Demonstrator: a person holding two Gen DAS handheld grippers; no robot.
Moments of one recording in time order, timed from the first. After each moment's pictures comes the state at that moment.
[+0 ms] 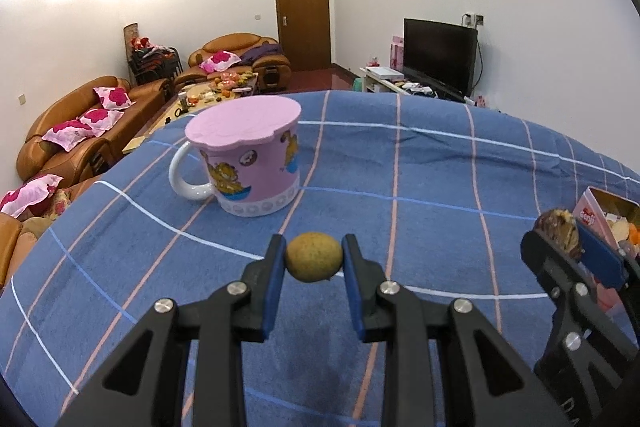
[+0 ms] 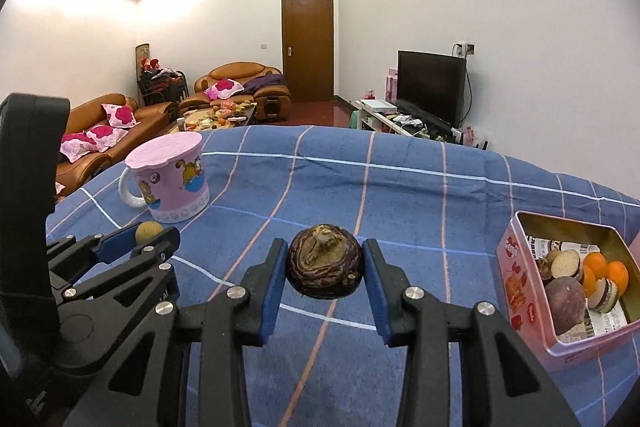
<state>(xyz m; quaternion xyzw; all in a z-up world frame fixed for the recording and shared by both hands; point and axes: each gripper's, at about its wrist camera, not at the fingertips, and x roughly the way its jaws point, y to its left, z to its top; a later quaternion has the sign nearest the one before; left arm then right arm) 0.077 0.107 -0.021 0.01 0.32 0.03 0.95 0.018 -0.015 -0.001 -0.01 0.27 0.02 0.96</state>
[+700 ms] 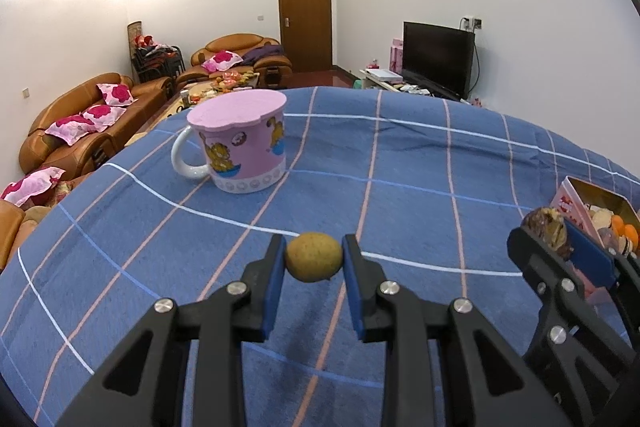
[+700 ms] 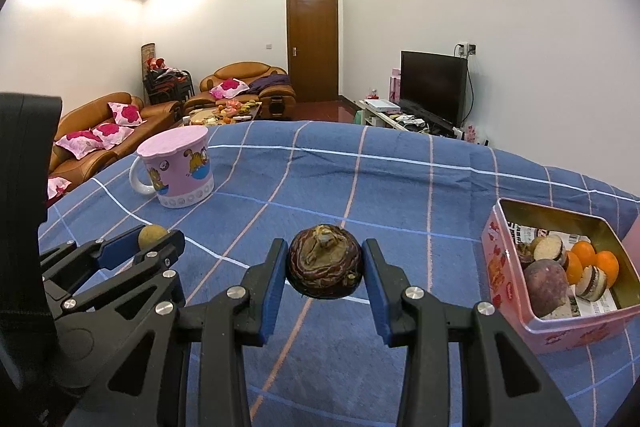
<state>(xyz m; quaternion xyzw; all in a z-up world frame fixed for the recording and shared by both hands) 0.046 0.089 -0.021 0.00 0.32 0.03 0.95 -0.007 -0.030 -0.001 -0.01 0.27 0.03 0.96</state>
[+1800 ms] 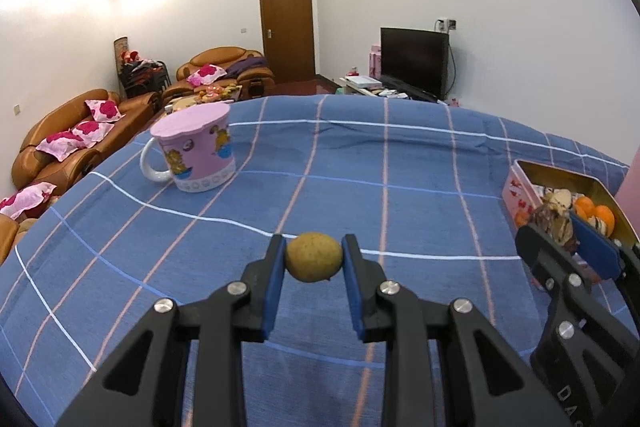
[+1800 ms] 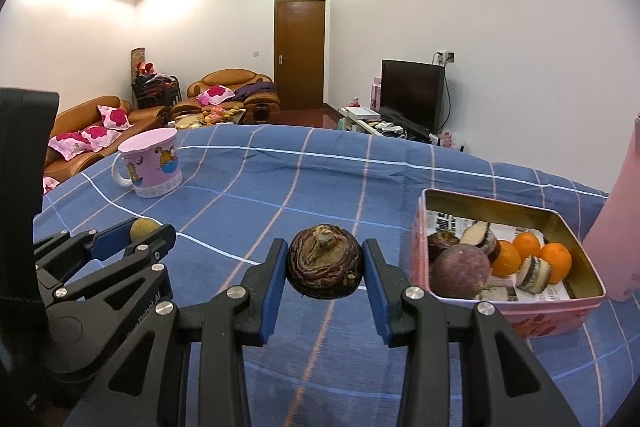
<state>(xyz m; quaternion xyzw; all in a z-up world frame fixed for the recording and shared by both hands) 0.016 0.033 -0.016 0.02 0.30 0.00 0.95 -0.047 -0.089 0.004 -0.02 0.25 0.00 0.97</state>
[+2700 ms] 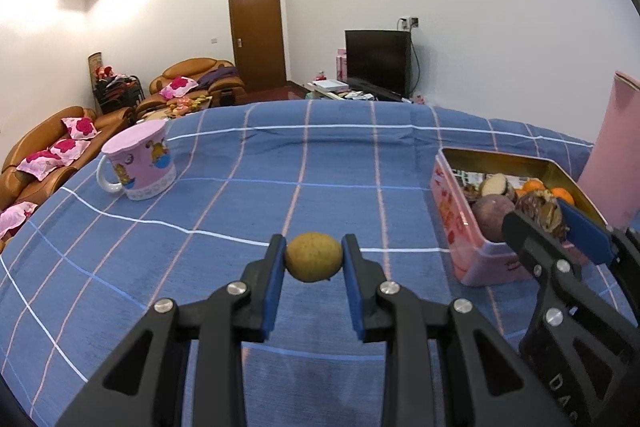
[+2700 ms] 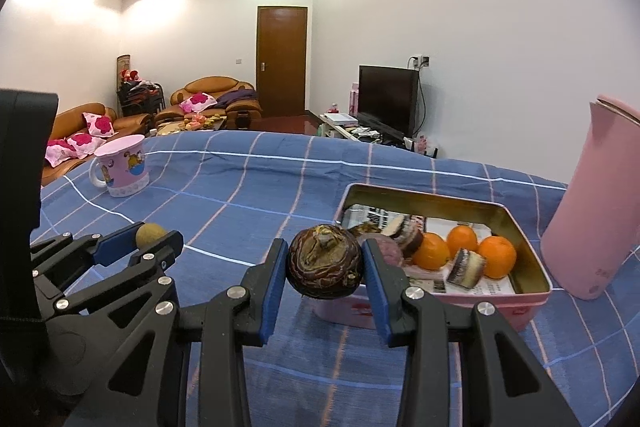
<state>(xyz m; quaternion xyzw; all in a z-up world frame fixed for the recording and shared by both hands) -0.007 -0.042 -0.011 0.04 0.29 -0.05 0.95 -0.076 -0.153 0.008 -0.02 0.24 -0.03 0.97</state>
